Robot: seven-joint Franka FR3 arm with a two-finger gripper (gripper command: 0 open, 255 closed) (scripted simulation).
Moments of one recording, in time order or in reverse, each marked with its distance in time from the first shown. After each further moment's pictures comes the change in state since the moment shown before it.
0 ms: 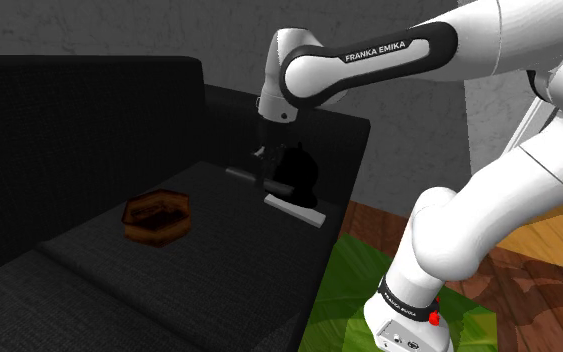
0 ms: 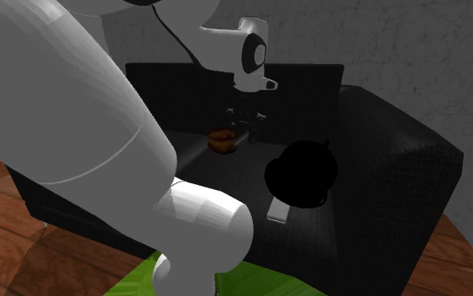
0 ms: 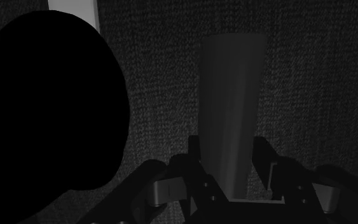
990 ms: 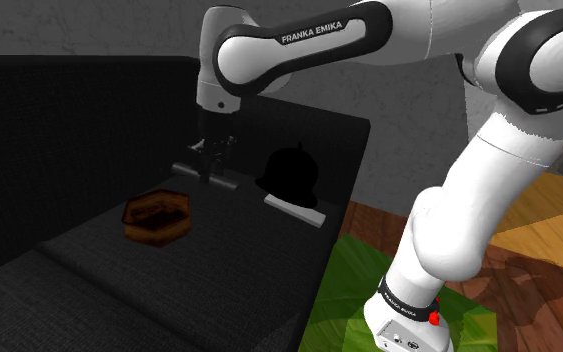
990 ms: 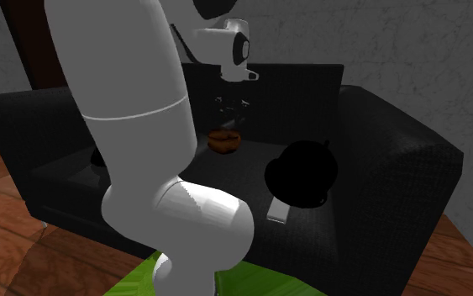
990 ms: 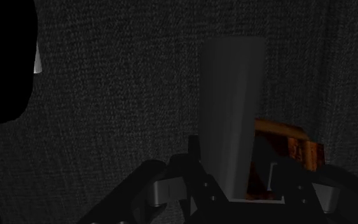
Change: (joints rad) arm 0.046 0.322 0.120 0.344 -0.014 -0.005 0.178
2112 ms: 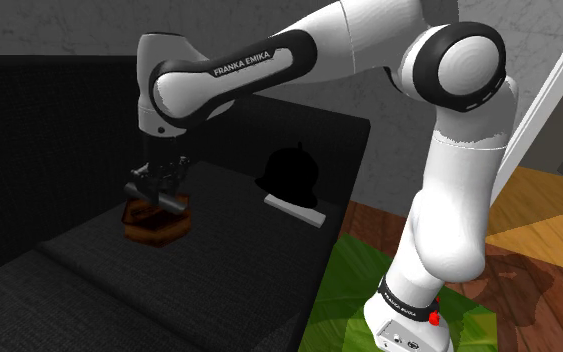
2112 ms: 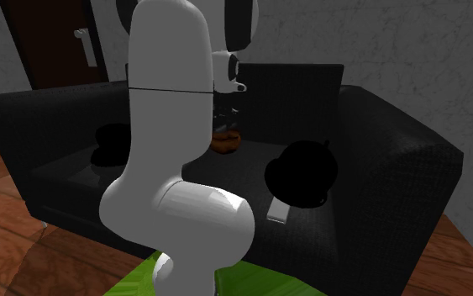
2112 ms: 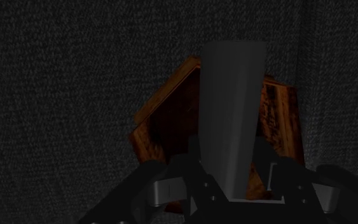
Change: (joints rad) arm 0.056 0.337 0.062 0.258 -0.088 0.082 0.148
